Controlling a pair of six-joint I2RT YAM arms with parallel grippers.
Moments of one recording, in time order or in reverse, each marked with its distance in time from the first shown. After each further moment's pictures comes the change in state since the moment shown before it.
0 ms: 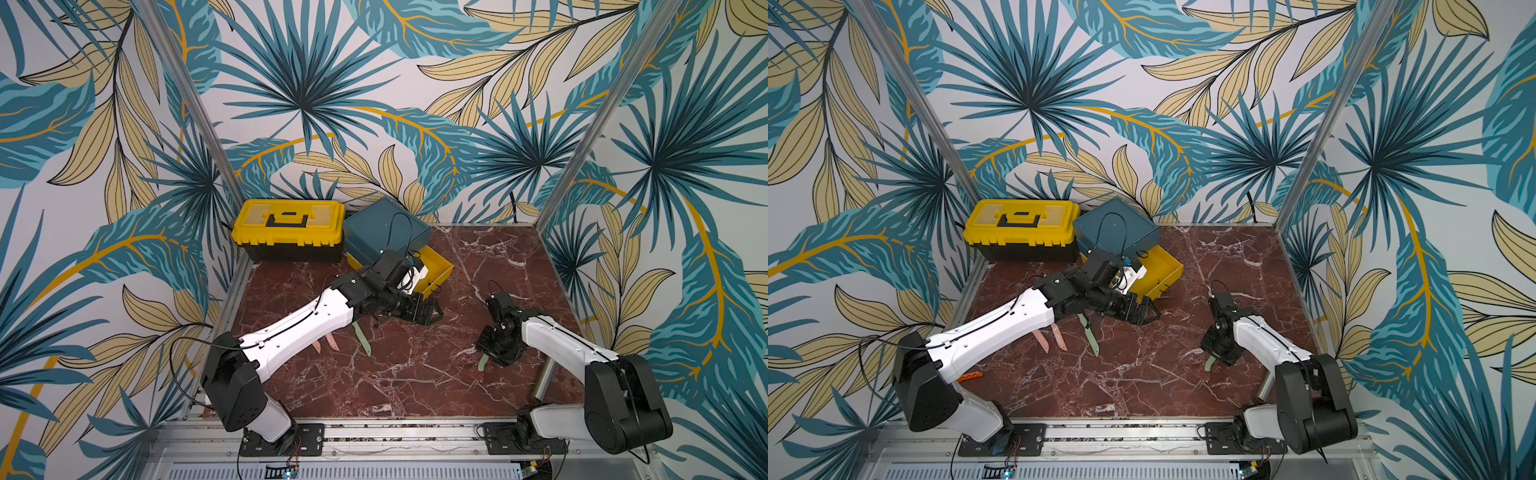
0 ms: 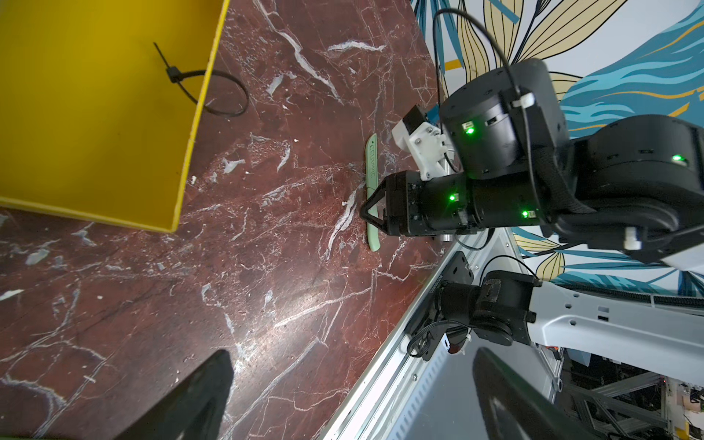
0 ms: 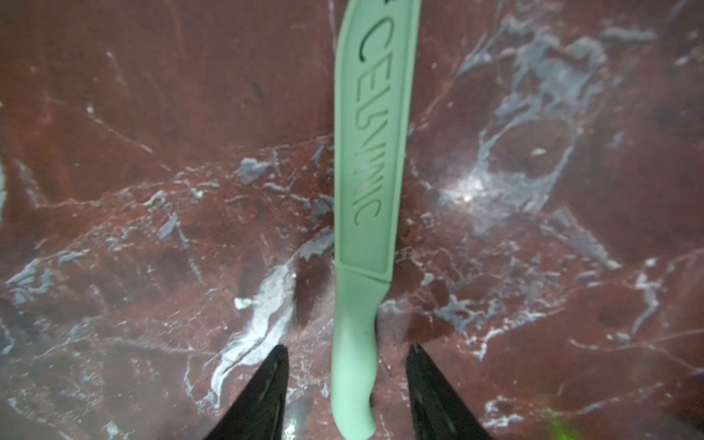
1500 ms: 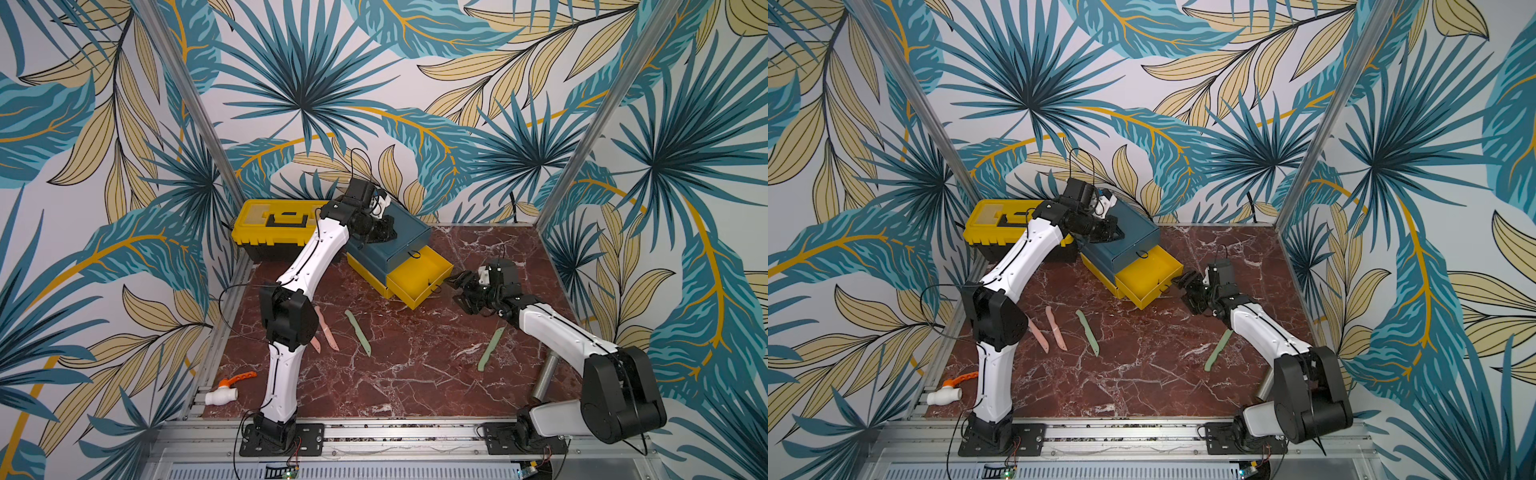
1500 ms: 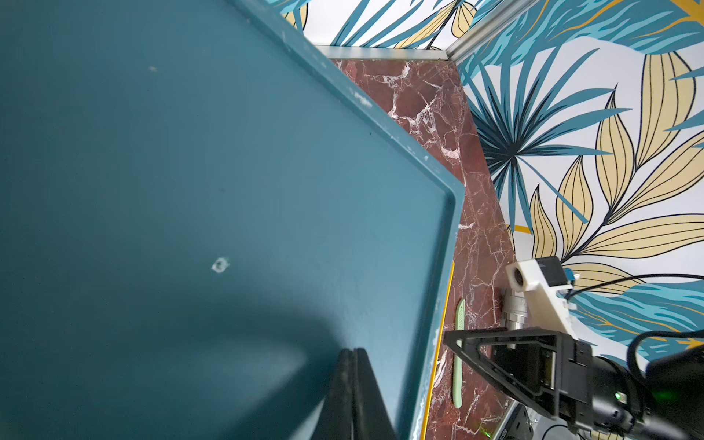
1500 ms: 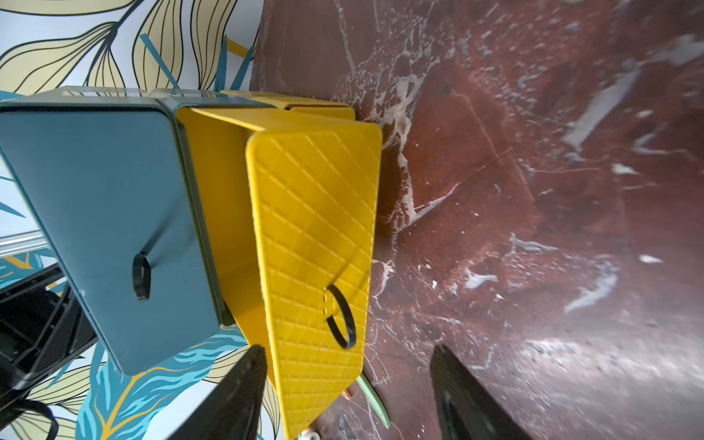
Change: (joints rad) left arm 0.423 0.605 0.898 -0.331 0.063 0.192; right arm 0.014 0.002 0.150 0.599 -0.366 0.332
